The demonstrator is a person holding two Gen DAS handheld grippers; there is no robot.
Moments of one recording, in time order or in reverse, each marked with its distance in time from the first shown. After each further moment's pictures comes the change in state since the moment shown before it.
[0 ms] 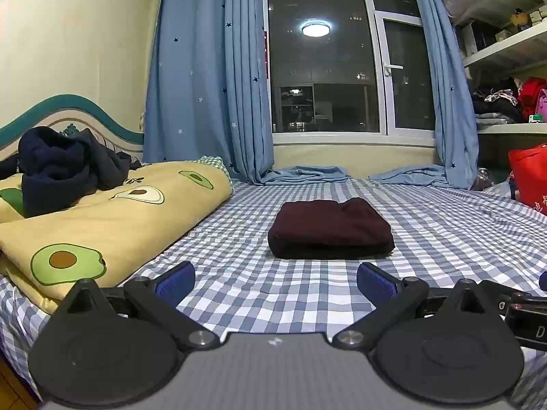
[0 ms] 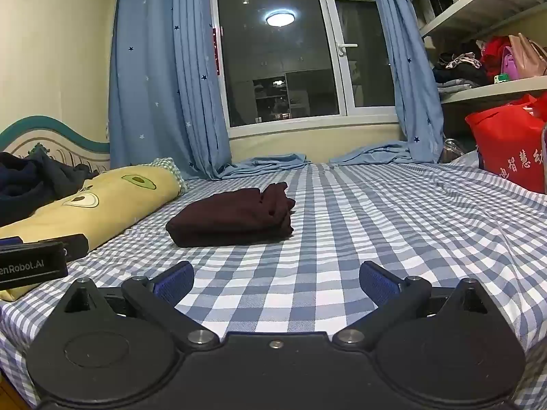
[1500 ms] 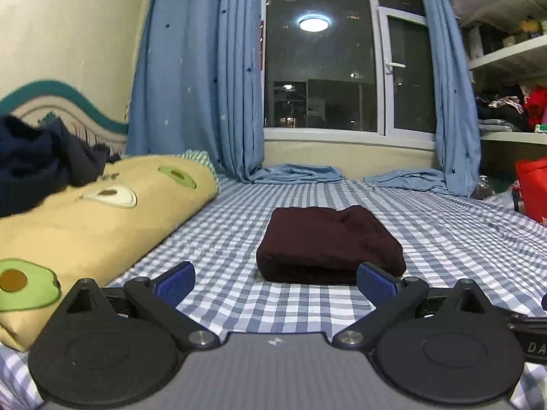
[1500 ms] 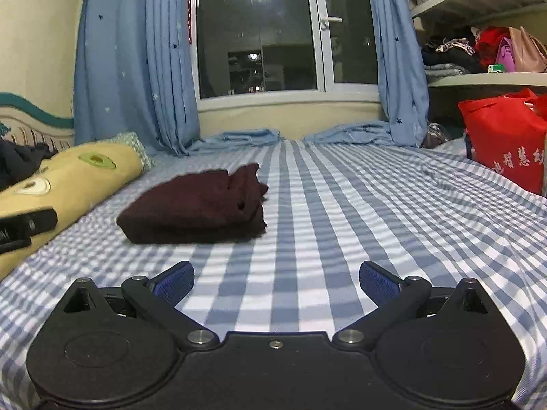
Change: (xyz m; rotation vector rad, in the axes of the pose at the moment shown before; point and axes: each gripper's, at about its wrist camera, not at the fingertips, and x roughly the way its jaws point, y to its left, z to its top) left arm 0.100 0.005 0.028 -0.030 0.022 -0.052; right arm 0.099 0.005 0.027 -0.016 0.088 -0.114
